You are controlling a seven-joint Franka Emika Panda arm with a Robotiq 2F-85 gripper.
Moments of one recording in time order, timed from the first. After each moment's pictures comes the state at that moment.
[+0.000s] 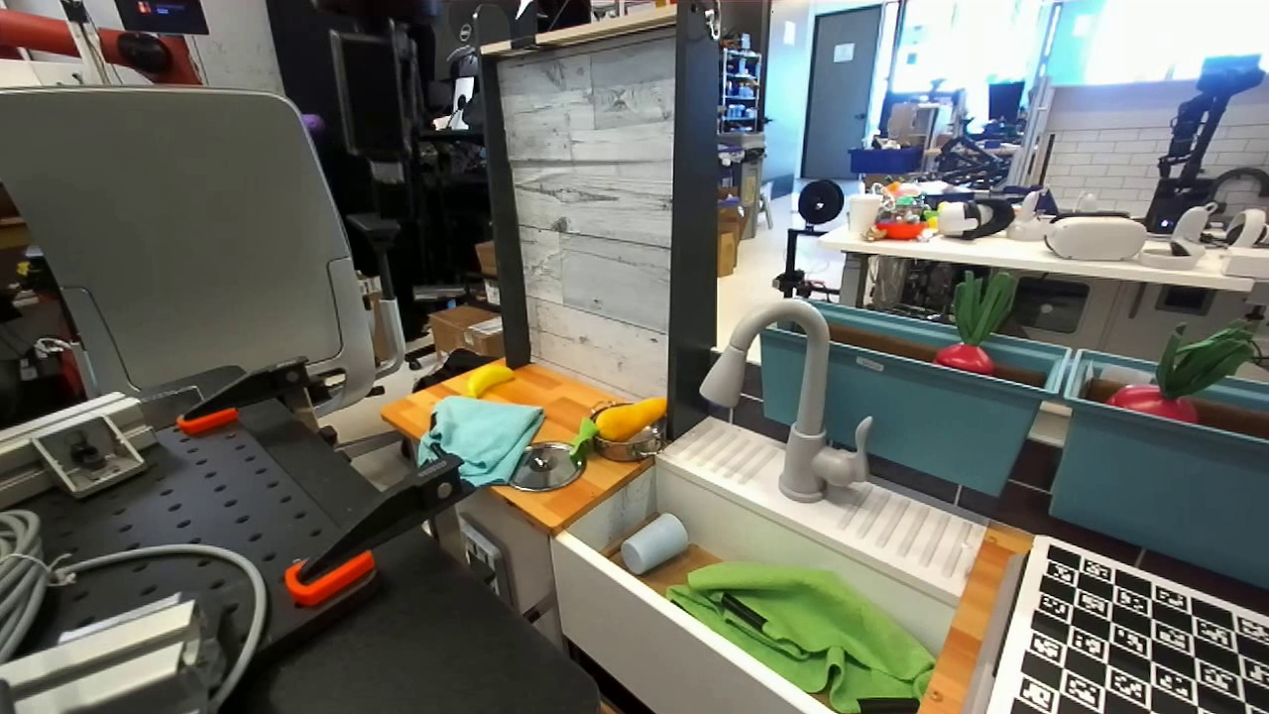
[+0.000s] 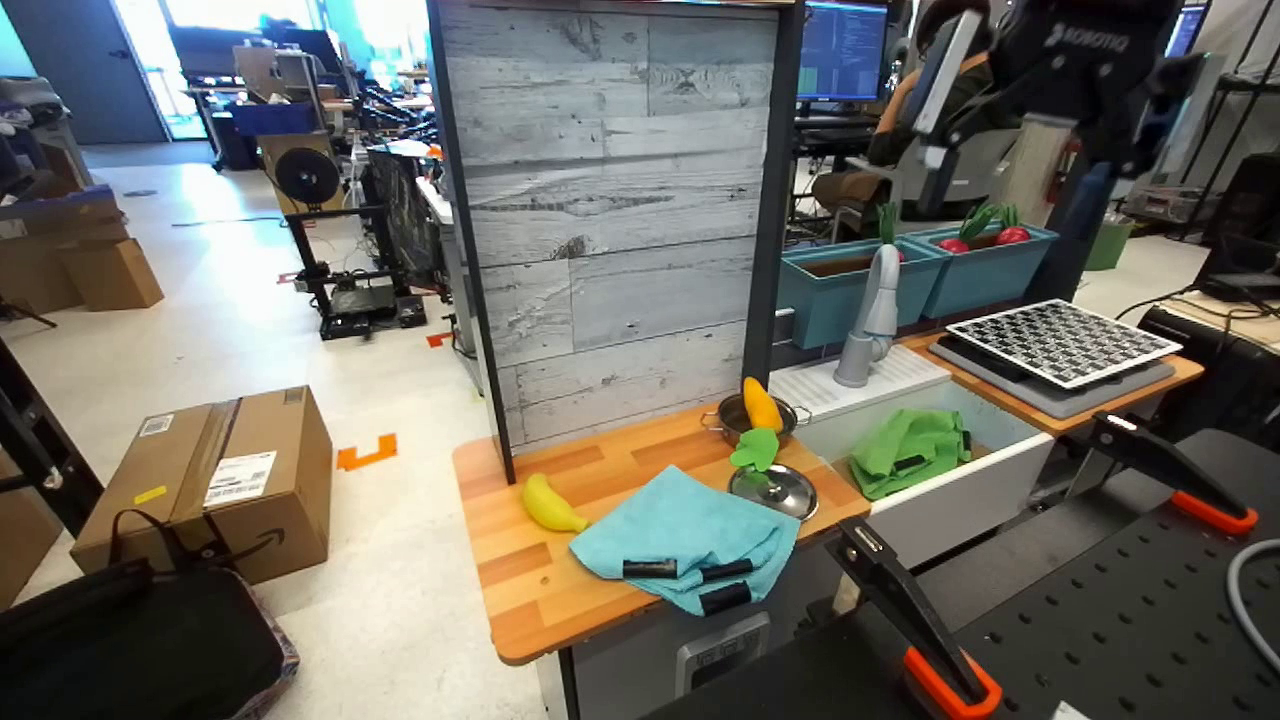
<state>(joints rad) -0.01 -0.13 -0.04 -2.61 0.21 2.44 0.32</state>
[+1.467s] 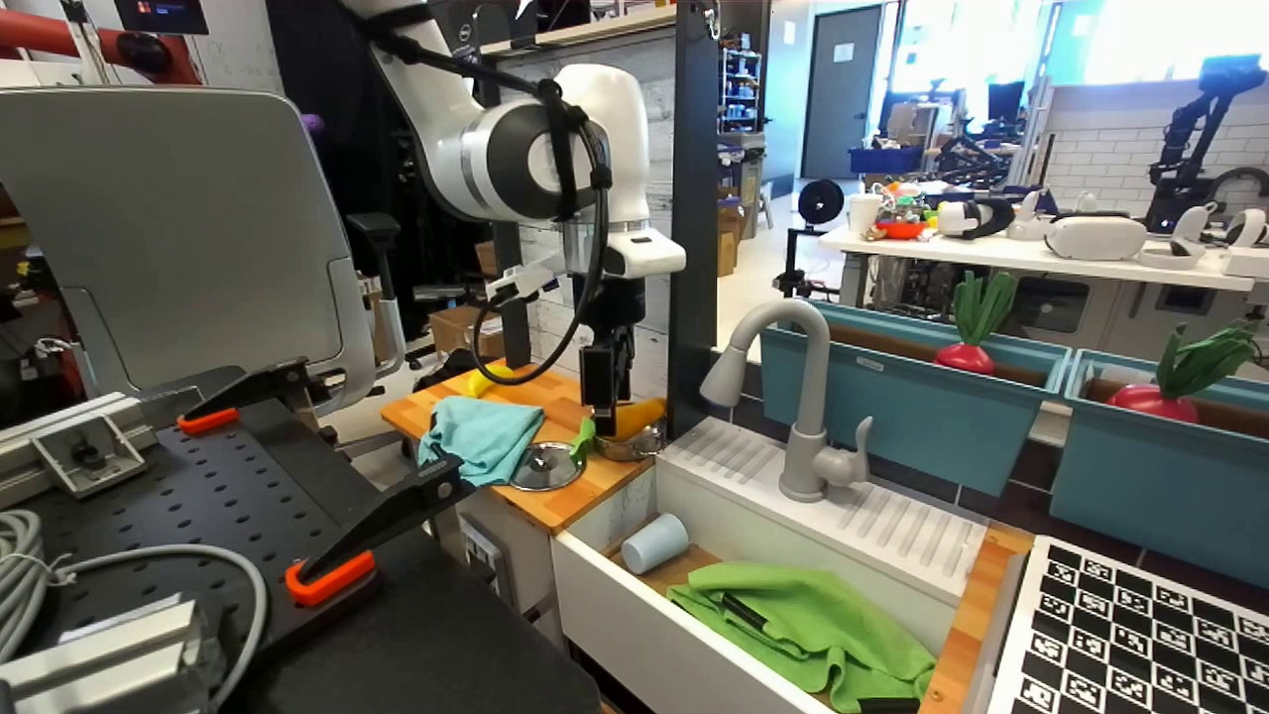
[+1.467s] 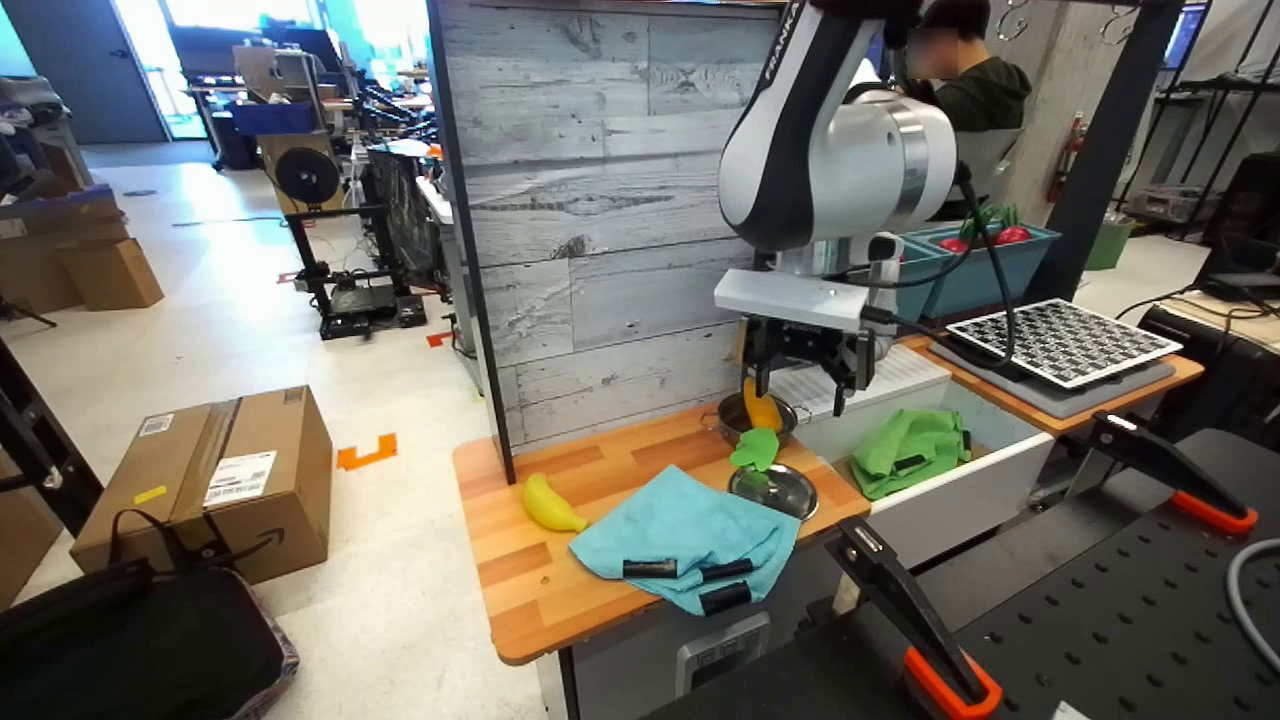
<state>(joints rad) 0.17 0.89 -0.18 -1.83 0.17 2.65 0.86</state>
